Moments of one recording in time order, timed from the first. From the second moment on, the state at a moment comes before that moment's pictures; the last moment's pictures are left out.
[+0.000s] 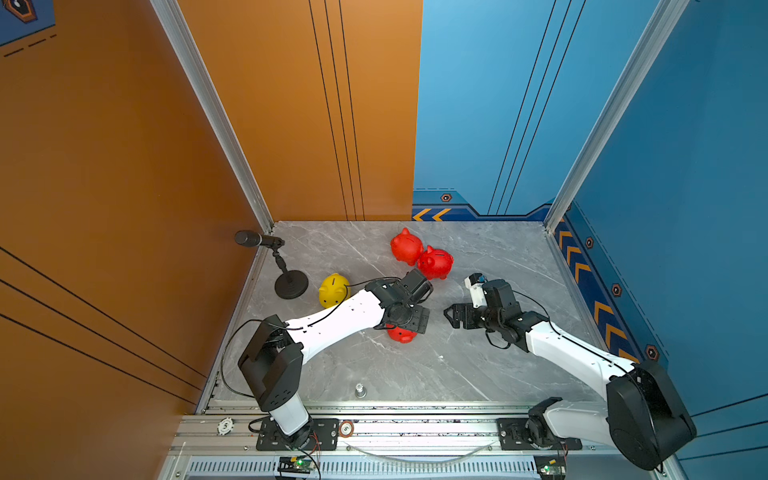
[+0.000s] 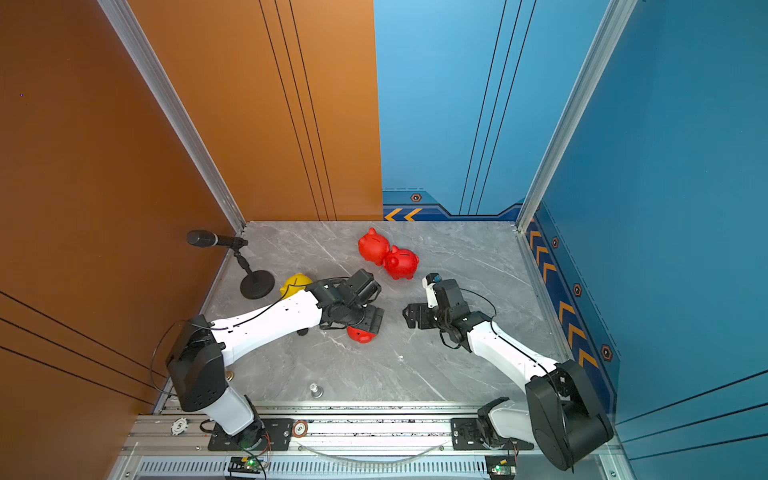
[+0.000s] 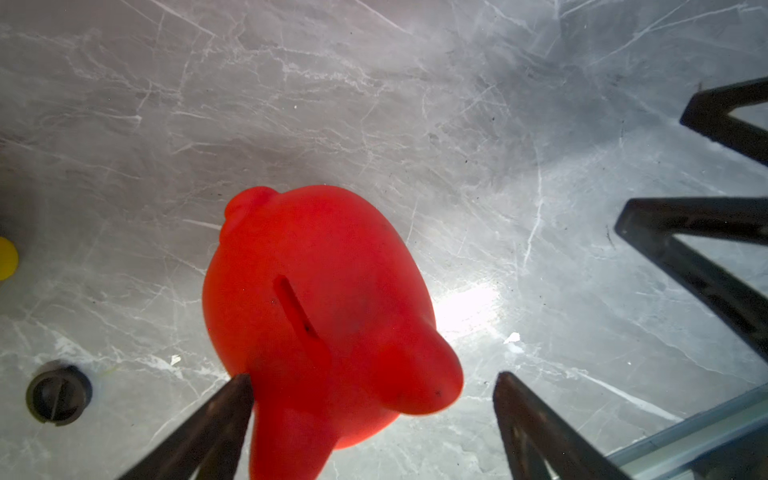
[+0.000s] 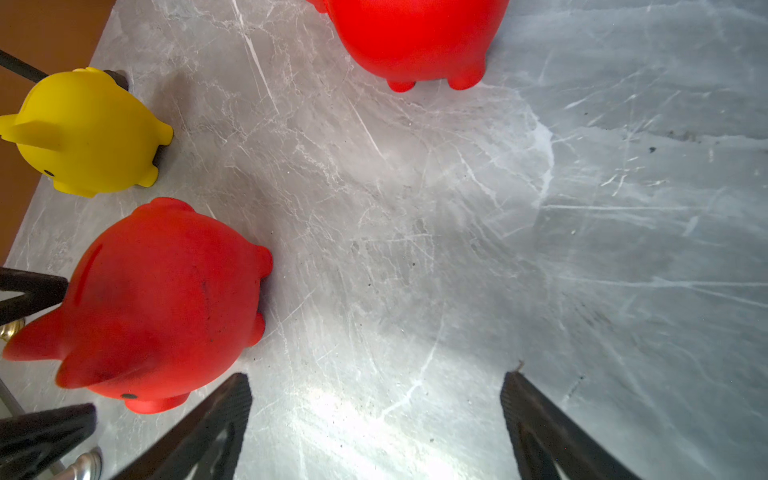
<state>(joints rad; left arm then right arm) -0.86 1.66 1.31 -0.82 -0.11 -0.54 0.43 1.28 0.66 -0.18 -0.20 0.35</state>
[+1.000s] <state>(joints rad) -0.72 1.54 1.21 -0.99 -0.29 -0.58 0.45 1.32 0.66 -0.17 -0.23 0.36</state>
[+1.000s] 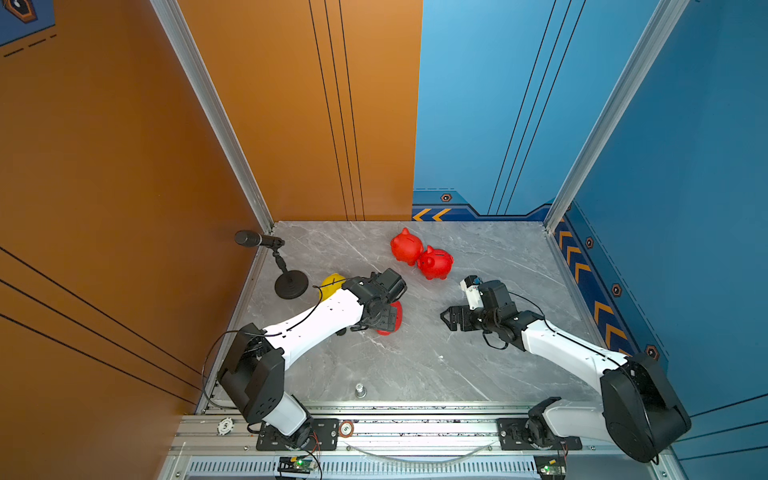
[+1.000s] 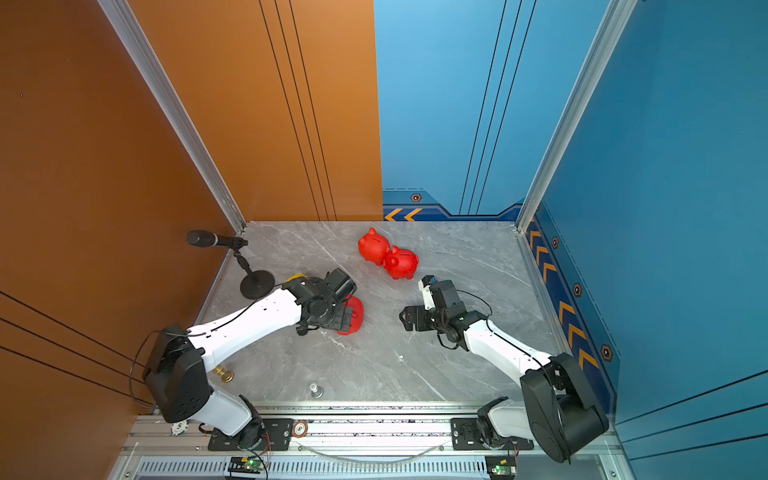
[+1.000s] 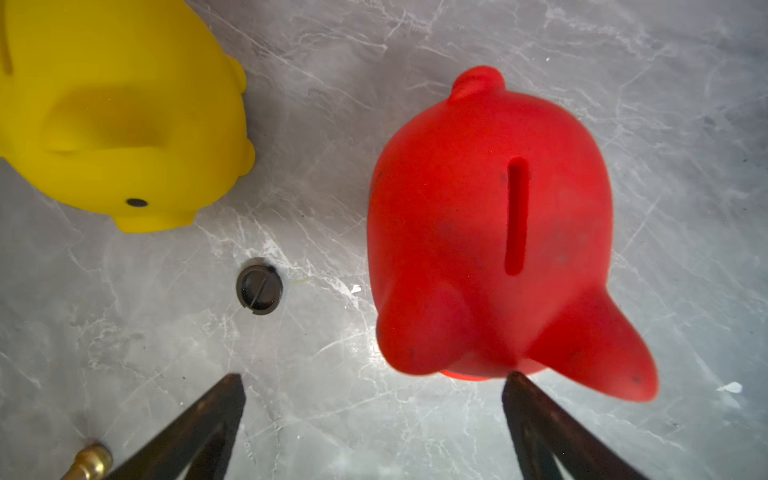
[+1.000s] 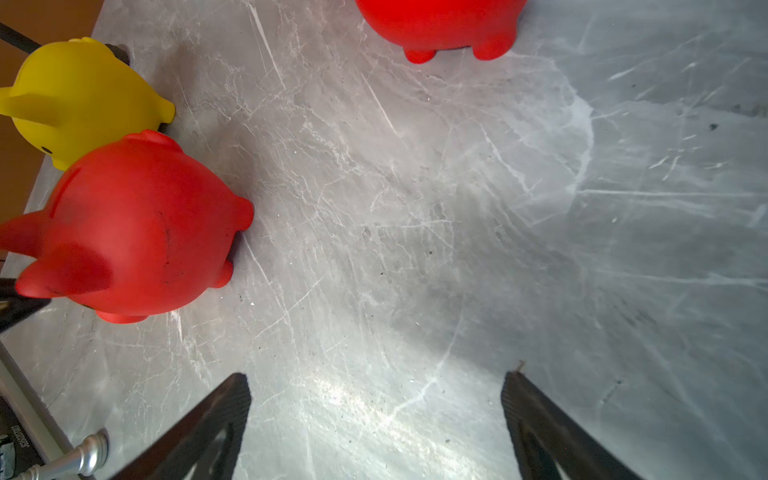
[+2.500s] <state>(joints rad) -0.70 1.66 1.24 -0.80 -0.16 -0.57 0.50 1.35 0.70 -0.15 -0.25 0.34</state>
